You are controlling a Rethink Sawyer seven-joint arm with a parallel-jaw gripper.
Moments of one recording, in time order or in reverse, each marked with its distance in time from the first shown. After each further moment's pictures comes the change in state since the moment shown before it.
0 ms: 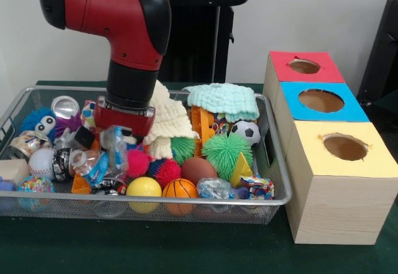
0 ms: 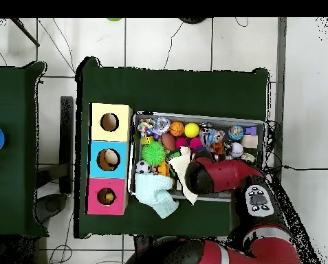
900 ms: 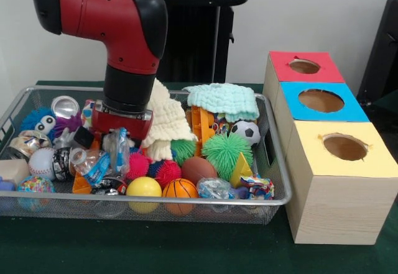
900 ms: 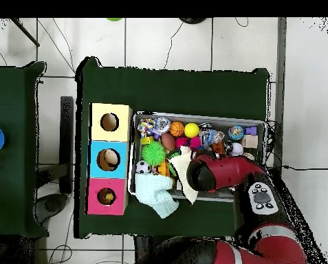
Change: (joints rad) arm -0.047 0.000 0.077 -0.031 -0.046 0.095 -0.006
